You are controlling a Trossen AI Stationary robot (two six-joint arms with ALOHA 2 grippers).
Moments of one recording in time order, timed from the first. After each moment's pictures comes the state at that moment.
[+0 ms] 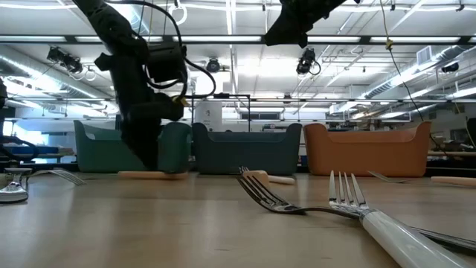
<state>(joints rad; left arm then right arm) 0.25 1.55 0.74 -0.39 0.01 -0.32 -0.39 1.39 1.37 -0.50 -0.15 -0.04</state>
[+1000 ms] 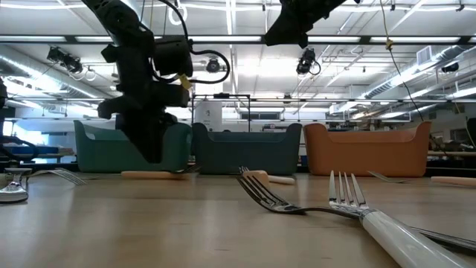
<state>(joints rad) 0.24 1.55 0.82 -0.51 0.05 0.35 -0.39 1.39 1.37 -0.50 -0.15 -0.02</state>
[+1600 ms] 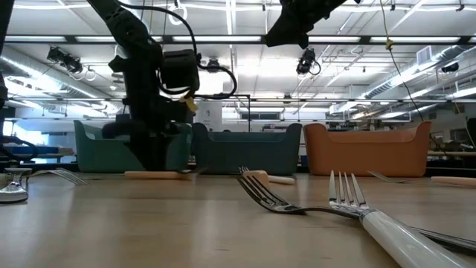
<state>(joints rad) 0.23 1.69 0.83 -0.48 -0.06 0.41 -0.39 1.39 1.37 -0.51 -0.15 -0.02</state>
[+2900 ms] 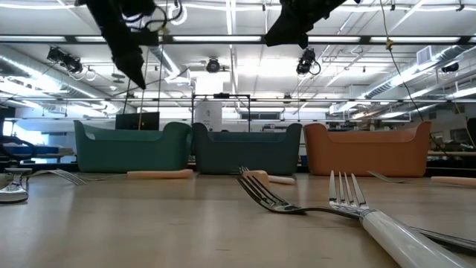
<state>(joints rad) 0.67 1.10 1.01 -0.76 -0.35 0.41 -0.39 1.39 1.37 -0.50 -0.15 -0.02</state>
